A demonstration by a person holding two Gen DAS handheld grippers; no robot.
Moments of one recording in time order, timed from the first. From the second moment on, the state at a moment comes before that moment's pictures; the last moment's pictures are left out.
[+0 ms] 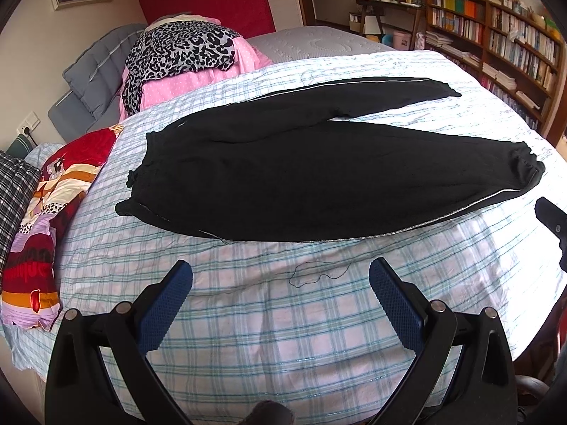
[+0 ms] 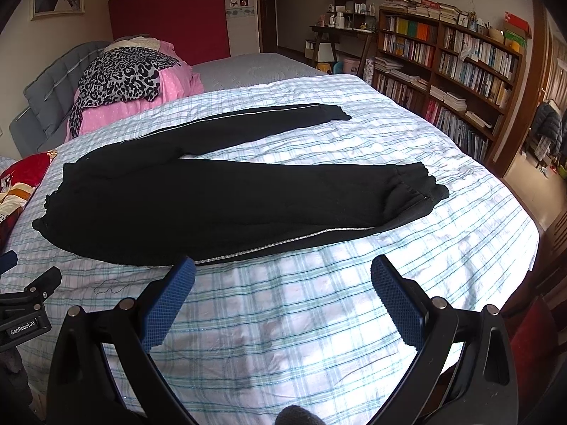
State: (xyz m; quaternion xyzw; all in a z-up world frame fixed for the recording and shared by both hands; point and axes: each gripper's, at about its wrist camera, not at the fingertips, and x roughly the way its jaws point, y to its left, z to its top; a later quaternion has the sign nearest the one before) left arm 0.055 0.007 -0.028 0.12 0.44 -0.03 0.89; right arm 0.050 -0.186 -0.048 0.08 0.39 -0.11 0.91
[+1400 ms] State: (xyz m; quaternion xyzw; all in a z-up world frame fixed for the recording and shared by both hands) left arm 0.119 0.046 -0.070 0.11 0.49 0.02 0.87; right arm 0.111 -0.183 -0.082 0.06 0.43 -0.10 0.89
